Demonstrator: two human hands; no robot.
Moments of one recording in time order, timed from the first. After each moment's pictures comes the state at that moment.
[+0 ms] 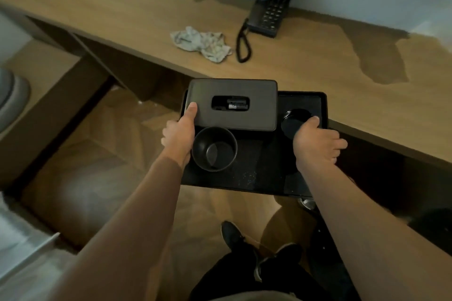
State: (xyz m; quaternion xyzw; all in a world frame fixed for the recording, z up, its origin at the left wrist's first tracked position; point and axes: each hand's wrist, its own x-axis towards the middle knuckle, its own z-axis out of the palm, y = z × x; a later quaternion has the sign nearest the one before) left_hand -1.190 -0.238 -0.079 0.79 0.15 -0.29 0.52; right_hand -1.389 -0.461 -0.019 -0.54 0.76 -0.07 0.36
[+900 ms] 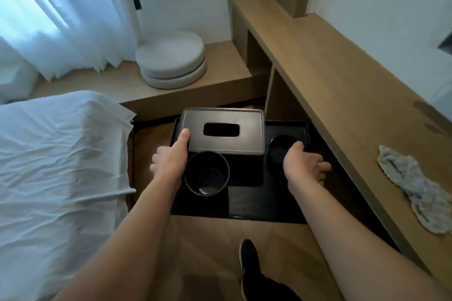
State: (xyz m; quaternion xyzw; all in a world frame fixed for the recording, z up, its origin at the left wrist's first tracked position) left_hand -0.988 0.097 0.024 0.73 0.46 -0.01 0.51; right_hand -0.943 -0.147 0.020 -0.80 0.45 0.06 0.39
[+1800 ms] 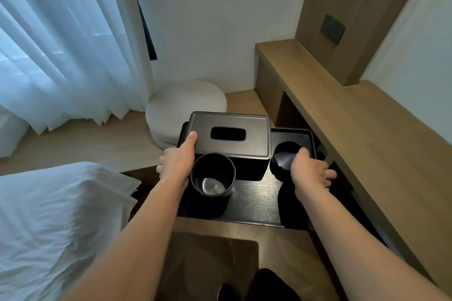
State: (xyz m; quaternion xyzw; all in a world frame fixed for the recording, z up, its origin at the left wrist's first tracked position) left_hand -0.534 0.355 0.050 0.73 0.45 0.01 0.52; right_hand -0.498 0.097 0.059 -0.79 0.43 0.06 0.42
